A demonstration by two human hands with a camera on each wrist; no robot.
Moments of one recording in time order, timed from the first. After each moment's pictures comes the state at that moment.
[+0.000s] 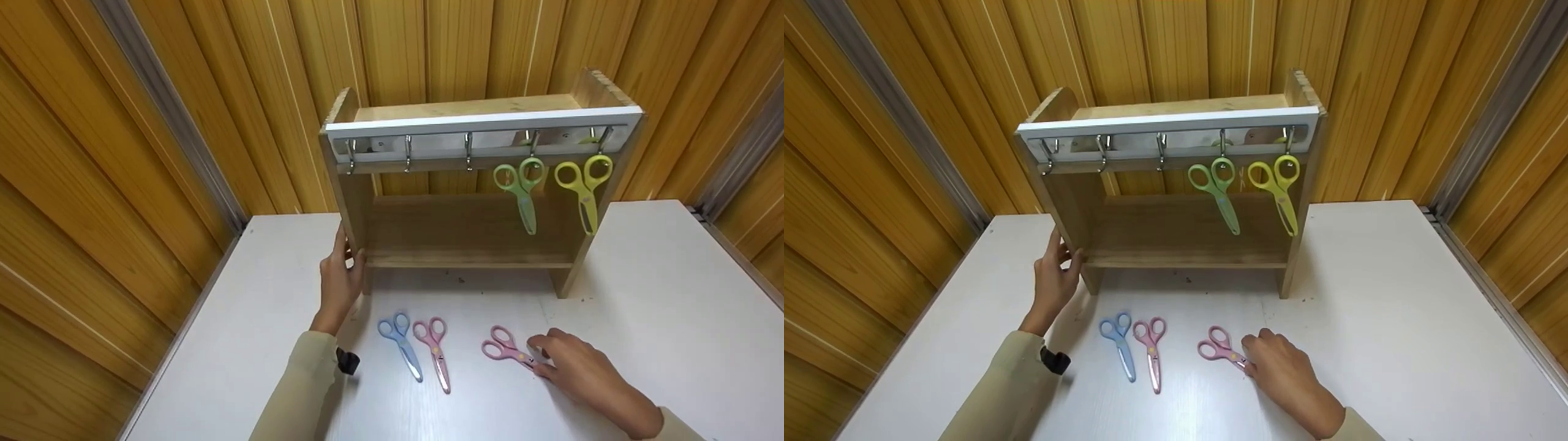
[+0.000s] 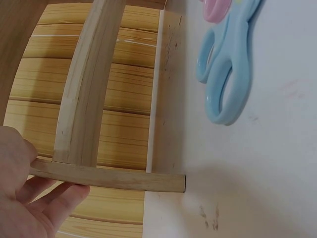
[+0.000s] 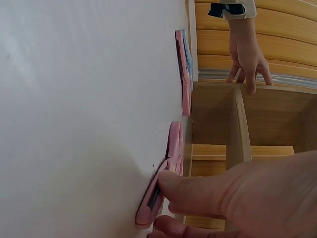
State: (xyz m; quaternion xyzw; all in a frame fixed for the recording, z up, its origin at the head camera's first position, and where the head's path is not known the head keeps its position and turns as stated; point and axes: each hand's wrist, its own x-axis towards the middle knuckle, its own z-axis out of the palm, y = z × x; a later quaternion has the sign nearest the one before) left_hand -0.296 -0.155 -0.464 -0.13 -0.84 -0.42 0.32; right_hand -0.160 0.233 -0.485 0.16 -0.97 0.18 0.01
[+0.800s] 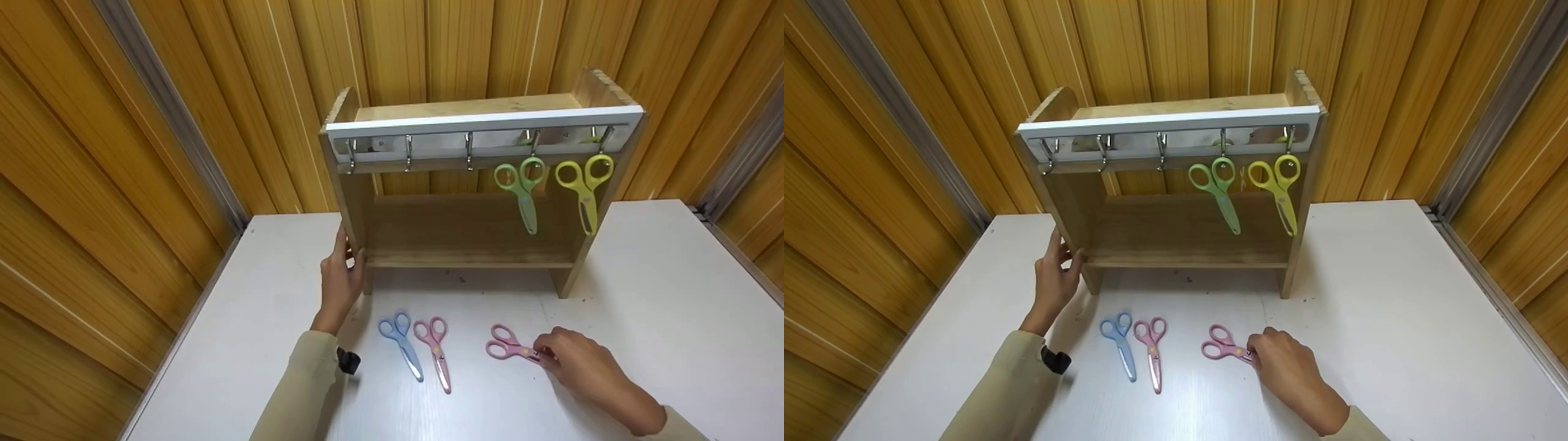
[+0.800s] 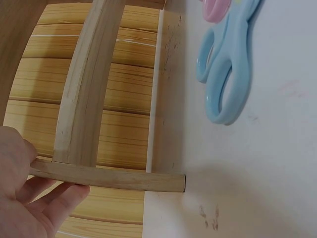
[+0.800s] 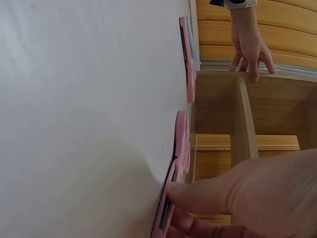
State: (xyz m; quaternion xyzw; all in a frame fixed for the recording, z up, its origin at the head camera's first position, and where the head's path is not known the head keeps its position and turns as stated) left_hand -0.295 -0.155 -0.464 -0.14 -0.83 -0.42 0.33; right_hand -0.168 0.238 -0.490 0.16 -0.97 0.19 0.03
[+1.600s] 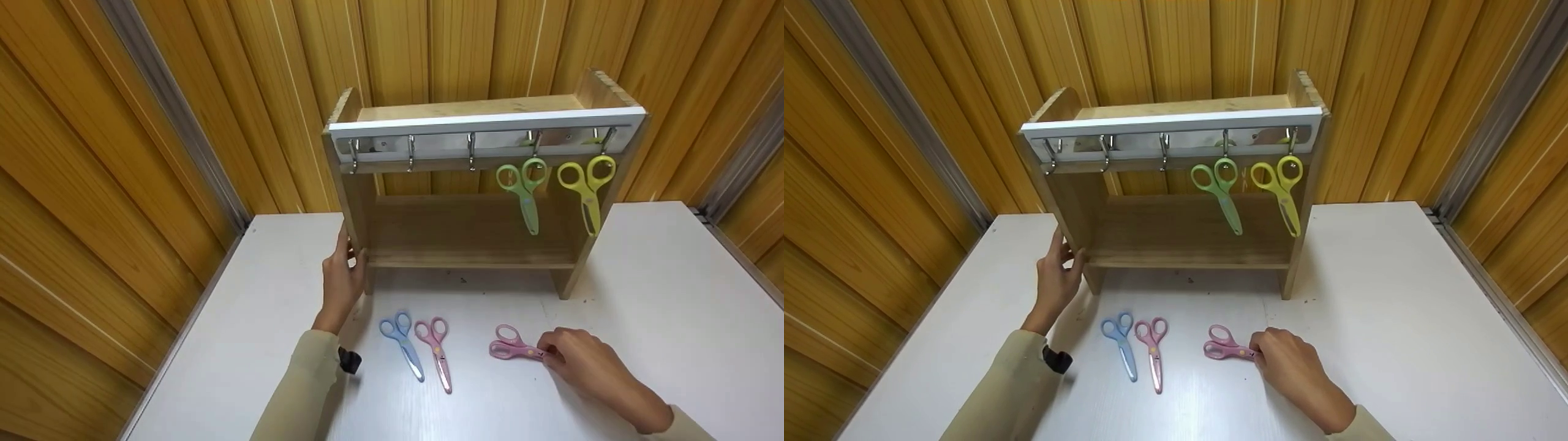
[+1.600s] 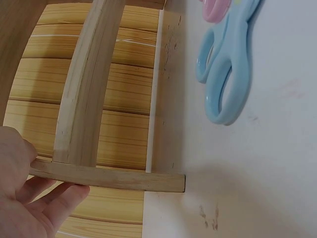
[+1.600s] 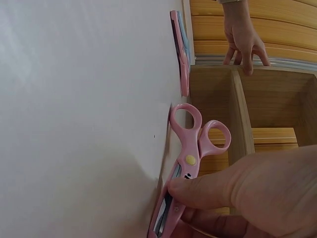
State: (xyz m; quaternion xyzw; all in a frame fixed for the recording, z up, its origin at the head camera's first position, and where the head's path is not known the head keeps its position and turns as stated) left_hand -0.296 -0.155 -0.464 -0.13 -0.84 -0.43 0.31; right_hand -0.171 0.243 -0.484 0.17 -0.96 0.22 0.02
